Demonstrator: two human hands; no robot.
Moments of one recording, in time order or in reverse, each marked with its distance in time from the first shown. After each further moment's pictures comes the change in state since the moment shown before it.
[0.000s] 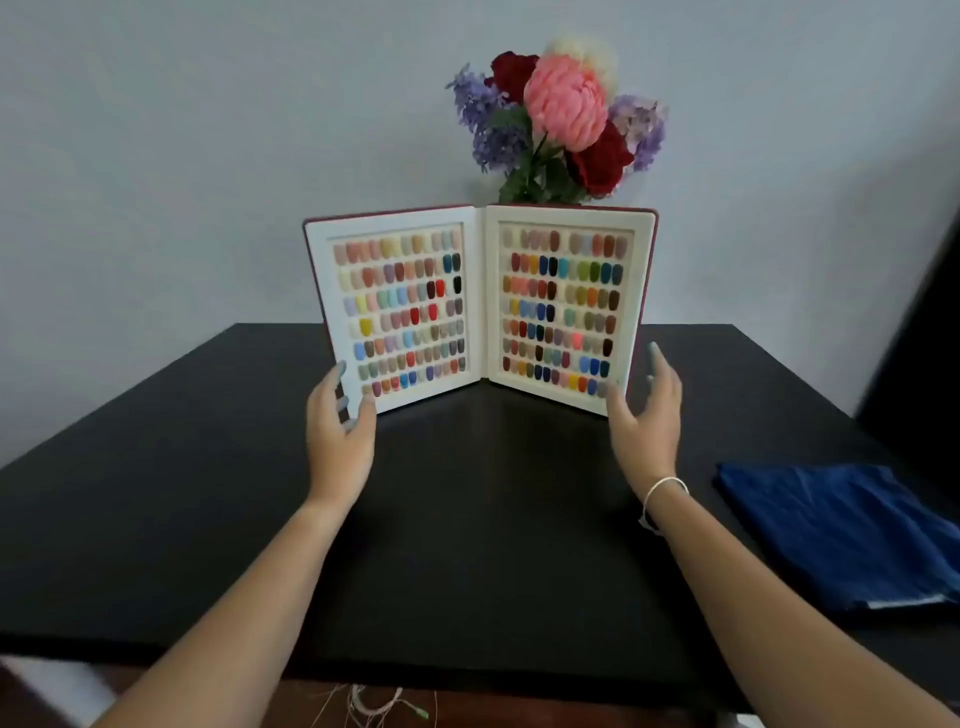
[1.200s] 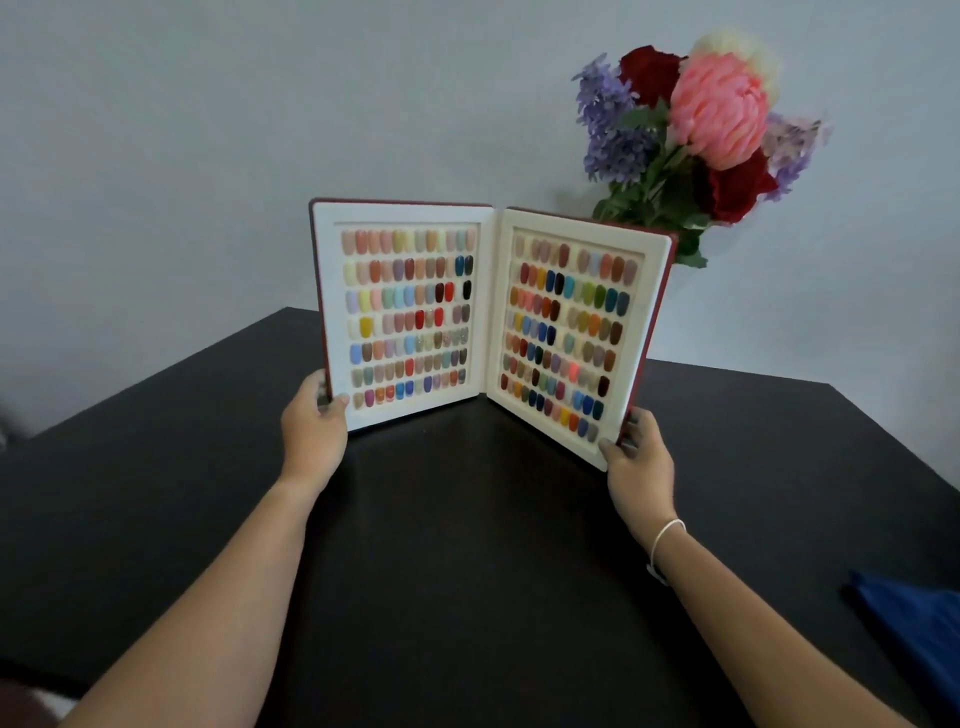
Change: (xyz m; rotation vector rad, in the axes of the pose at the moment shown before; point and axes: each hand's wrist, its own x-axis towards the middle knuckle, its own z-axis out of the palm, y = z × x) left_hand 0.084 -0.064 -0.052 0.082 0.082 -0.205; right_hand 0.002 -0.005 0.091 0.059 -0.306 0.221
